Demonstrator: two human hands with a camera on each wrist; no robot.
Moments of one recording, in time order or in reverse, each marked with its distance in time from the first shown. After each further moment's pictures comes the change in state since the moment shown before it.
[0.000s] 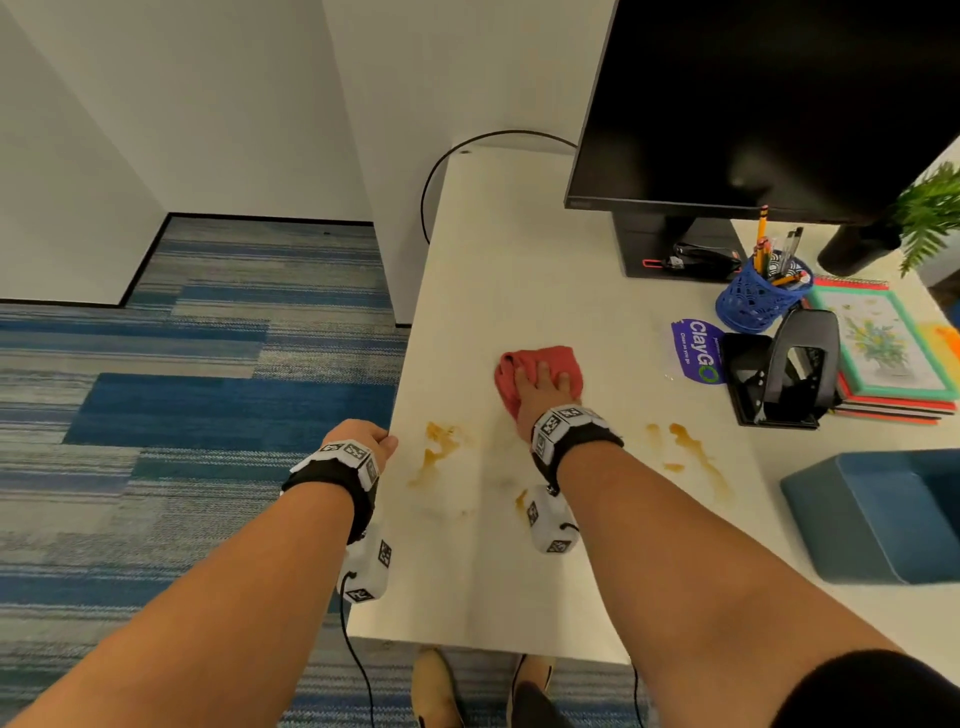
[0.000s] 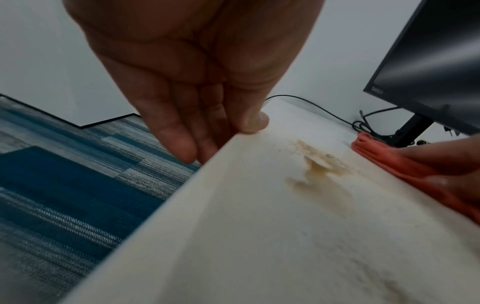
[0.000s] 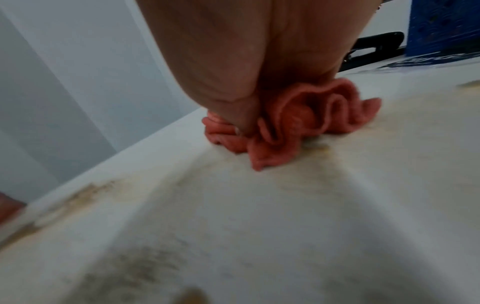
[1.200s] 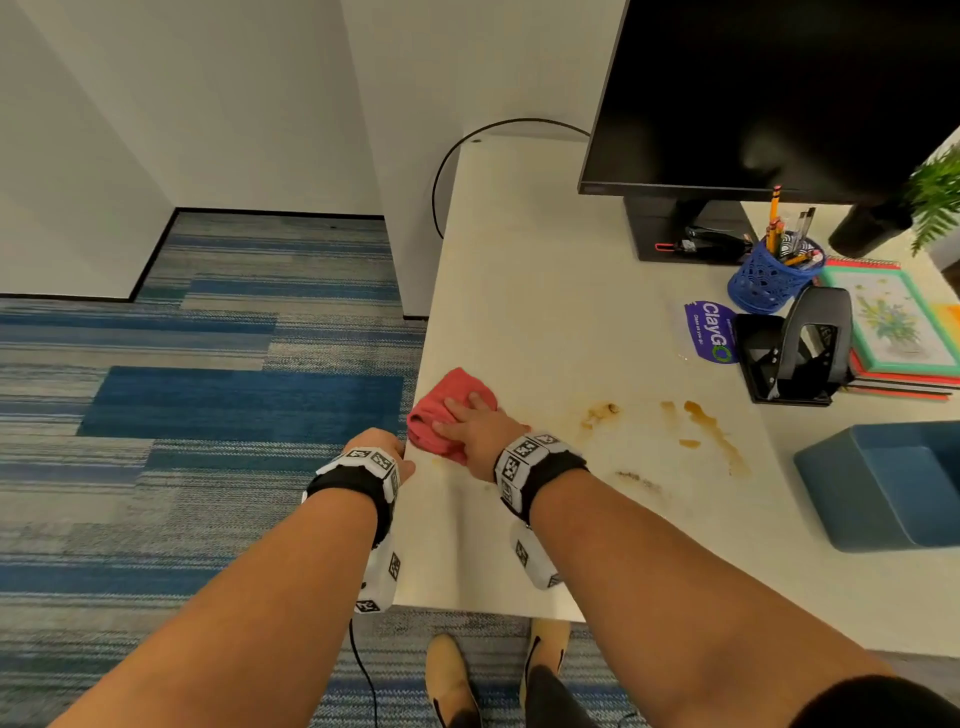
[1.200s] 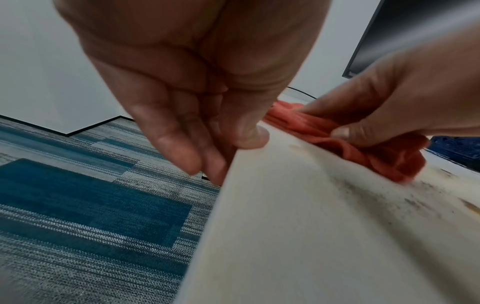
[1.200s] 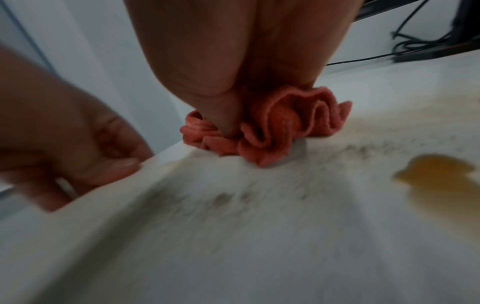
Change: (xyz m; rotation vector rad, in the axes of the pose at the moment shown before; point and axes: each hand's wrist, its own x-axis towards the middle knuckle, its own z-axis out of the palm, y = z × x) left_hand -0.017 -0.024 0.021 0.181 -0.080 0.052; right_hand -0.037 -0.072 0.051 -0.206 -0.034 -0.481
